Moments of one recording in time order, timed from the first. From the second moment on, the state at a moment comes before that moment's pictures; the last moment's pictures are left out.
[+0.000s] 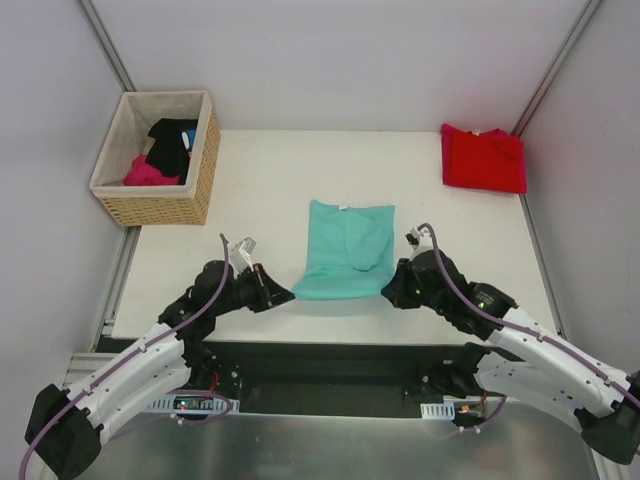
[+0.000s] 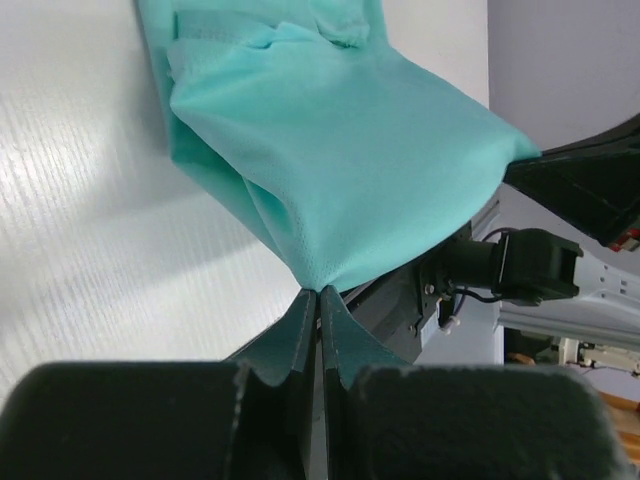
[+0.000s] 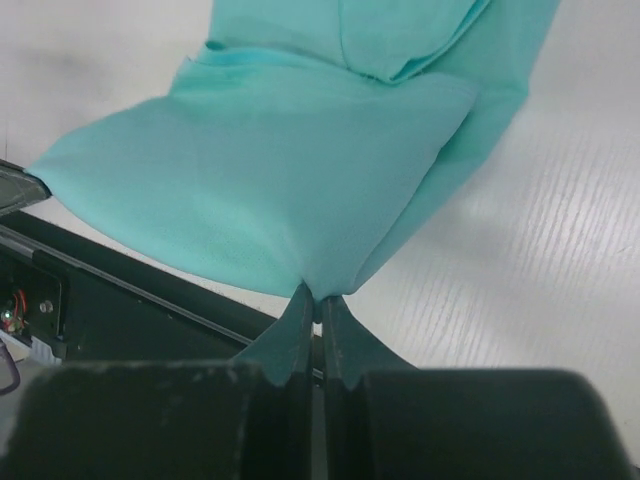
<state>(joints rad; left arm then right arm) -0.60 0.61 0.25 -0.09 0.34 -0.95 0.86 0.76 0.63 -0.61 0.12 0.69</state>
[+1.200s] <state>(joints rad) -0.49 1.39 0.90 -0.01 0.33 -0.74 0.49 1.22 0.96 -0.49 0.13 0.54</state>
